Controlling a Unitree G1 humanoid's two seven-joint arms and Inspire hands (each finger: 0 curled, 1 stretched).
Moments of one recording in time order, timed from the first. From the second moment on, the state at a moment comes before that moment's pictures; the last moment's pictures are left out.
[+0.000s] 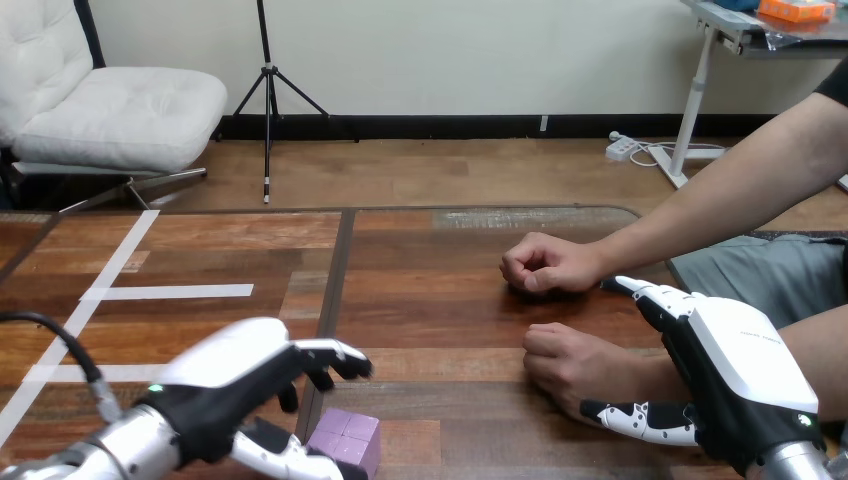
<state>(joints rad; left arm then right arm) 0.09 0.64 -0.06 -0.02 0.41 -0.40 -0.47 0.27 -0.44 0.00 -0.20 -0.68 -0.14 -0.01</state>
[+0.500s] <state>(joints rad) 0.07 0.64 -0.15 0.03 0.42 -0.48 -0.47 0.27 -0.44 0.00 -0.20 -0.68 -0.14 -0.01</state>
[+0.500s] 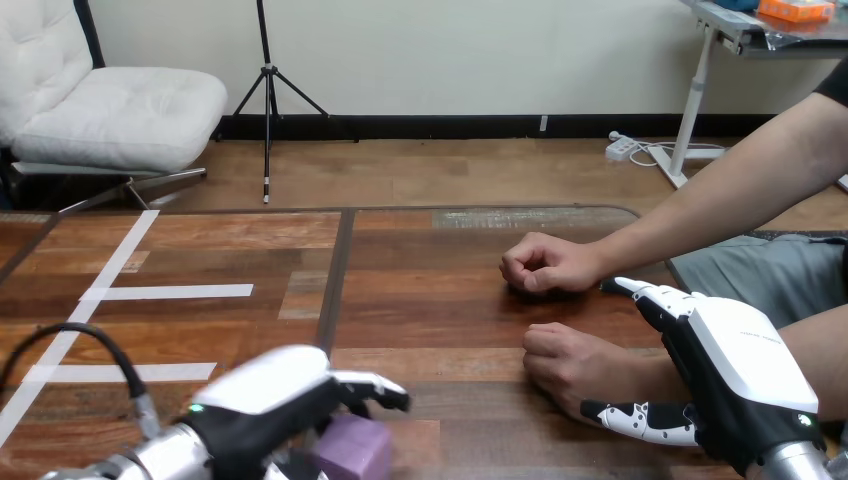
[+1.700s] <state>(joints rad) 0.03 0.62 -0.23 0.13 0.45 -0.61 -0.44 0.27 -0.44 0.00 -0.20 -0.69 -0.14 -0.01</state>
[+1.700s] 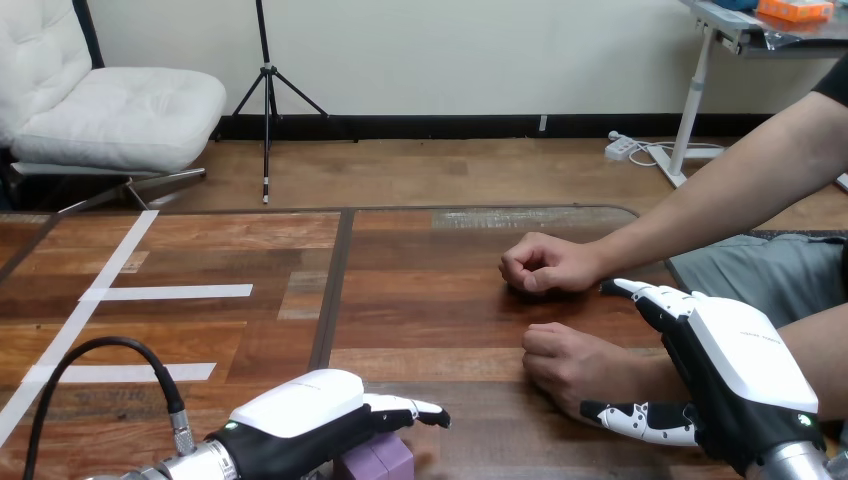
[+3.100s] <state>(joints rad) 0.04 0.55 -0.23 0.13 0.60 -0.55 -0.18 0.27 -0.44 0.00 -0.20 -0.69 -0.14 0.00</state>
